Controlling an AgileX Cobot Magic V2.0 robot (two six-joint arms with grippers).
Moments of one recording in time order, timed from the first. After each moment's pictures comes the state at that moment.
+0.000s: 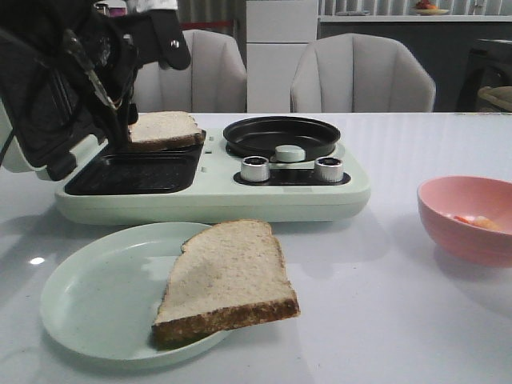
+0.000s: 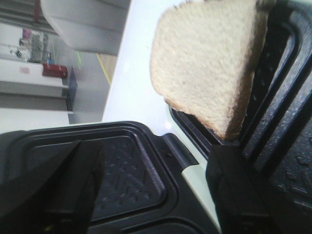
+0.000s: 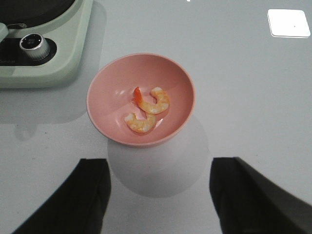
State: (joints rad) left arm -0.54 1.83 -1.16 1.80 0.60 -0.85; right arm -0.02 0.69 -0.53 0.11 0.55 -0.04
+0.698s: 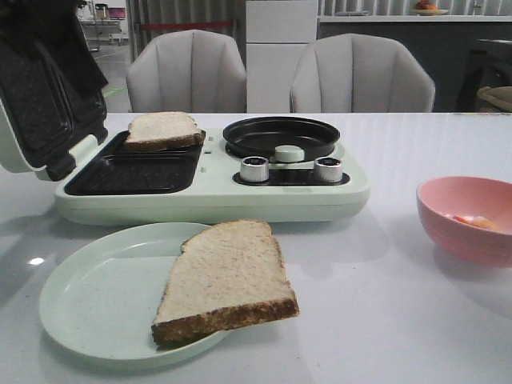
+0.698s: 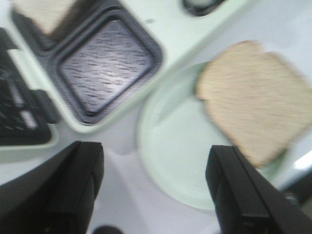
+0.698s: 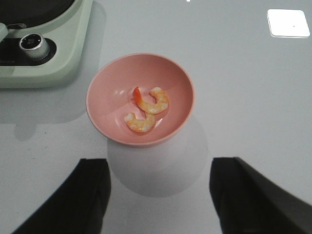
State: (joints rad) left arm -0.71 1.20 -1.05 0.20 0.86 -0.07; right arm -0.02 0.69 -0.53 0.11 0.55 -0.04
